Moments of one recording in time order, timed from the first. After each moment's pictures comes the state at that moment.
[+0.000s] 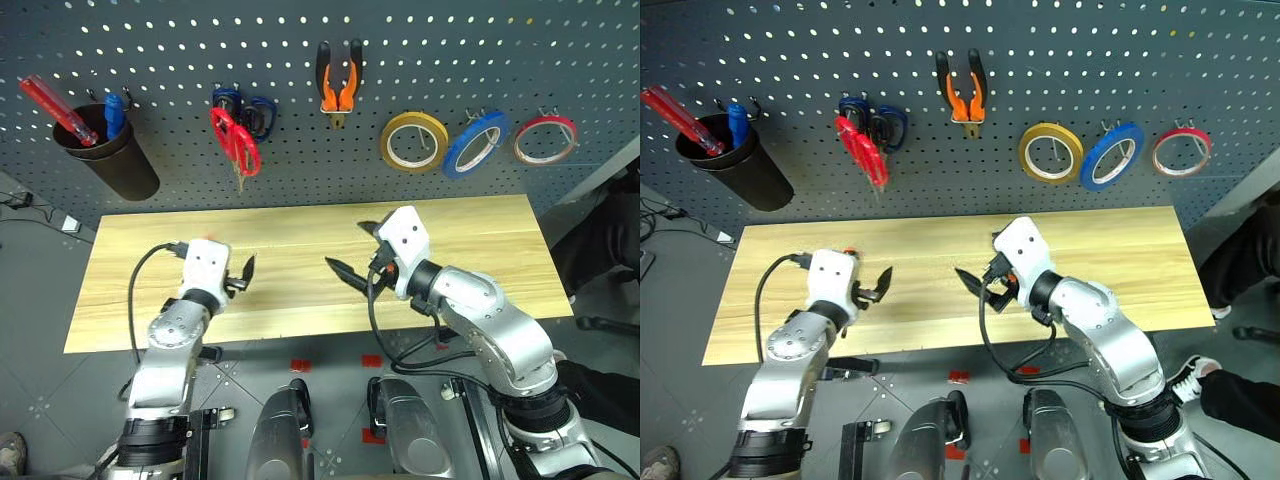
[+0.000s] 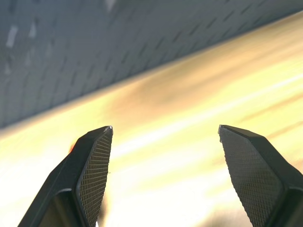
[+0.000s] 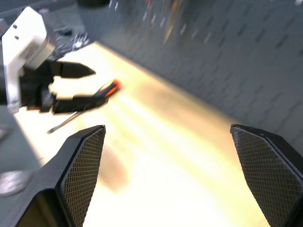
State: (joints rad) left arm -0.13 0.37 0.22 -0.15 -0.09 0.50 -0.29; right arm -0.42 -0.23 0.25 -0.57 0.29 0.96 0.41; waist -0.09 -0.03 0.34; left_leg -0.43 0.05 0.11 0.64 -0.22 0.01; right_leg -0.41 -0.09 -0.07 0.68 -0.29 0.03
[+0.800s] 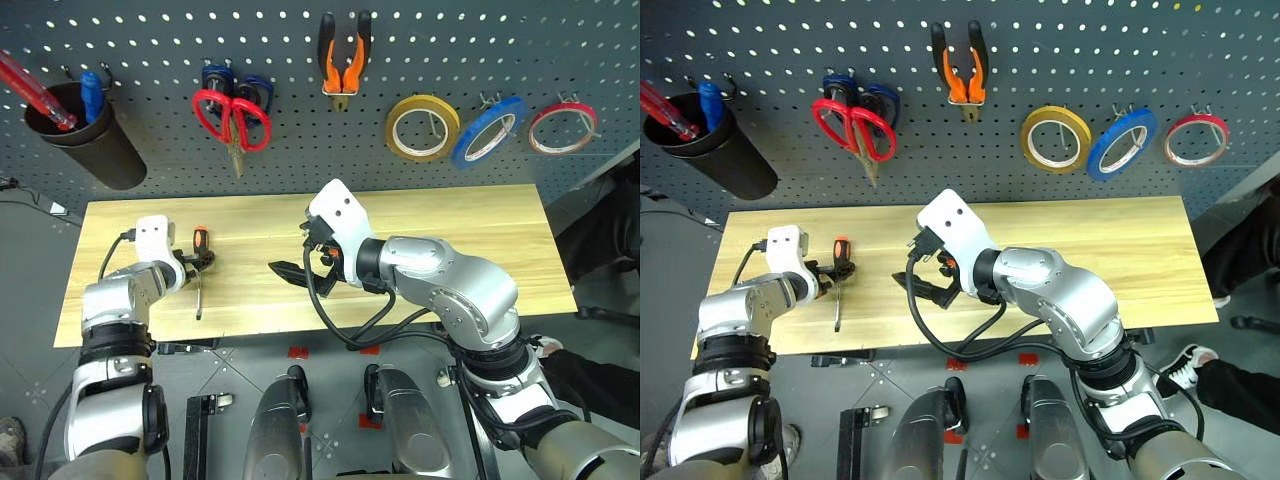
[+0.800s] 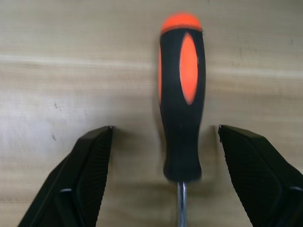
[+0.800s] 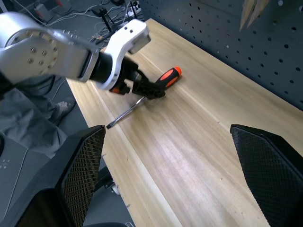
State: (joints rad) left arm -0.63 0.59 0.26 0.61 -0.20 0.71 -0.40; right arm -0.74 -0.12 0.33 -0.44 0.38 1.16 0.40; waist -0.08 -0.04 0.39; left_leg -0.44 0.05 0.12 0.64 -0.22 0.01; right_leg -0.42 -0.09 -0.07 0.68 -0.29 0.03
